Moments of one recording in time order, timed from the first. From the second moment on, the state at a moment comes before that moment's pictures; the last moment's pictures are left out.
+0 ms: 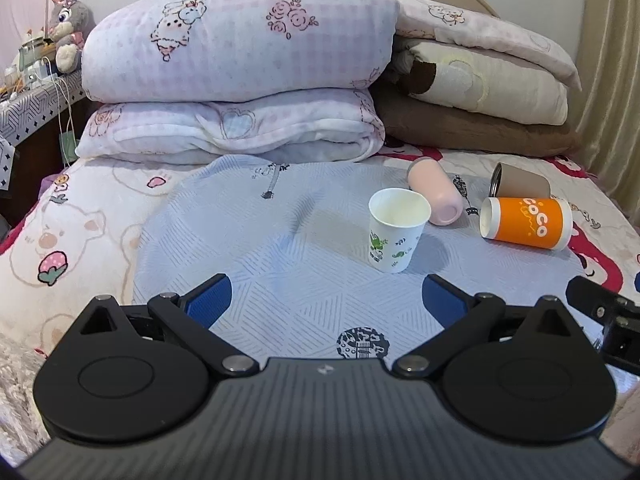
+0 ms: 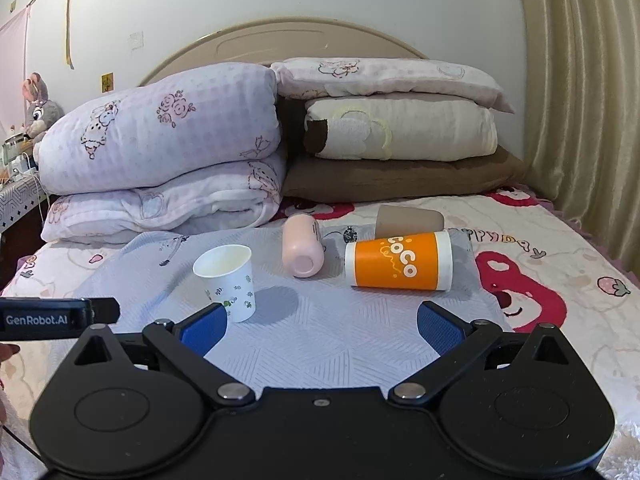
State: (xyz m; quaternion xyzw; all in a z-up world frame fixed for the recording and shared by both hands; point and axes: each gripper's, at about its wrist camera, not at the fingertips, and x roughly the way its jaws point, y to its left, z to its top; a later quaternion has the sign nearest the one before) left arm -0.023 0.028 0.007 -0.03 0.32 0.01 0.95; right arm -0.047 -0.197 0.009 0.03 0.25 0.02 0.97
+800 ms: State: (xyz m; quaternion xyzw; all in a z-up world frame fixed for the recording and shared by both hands) left arm -0.016 0.017 0.001 -0.01 0.35 0.02 0.94; right arm -0.041 -0.202 0.006 0.03 0.27 0.00 0.96
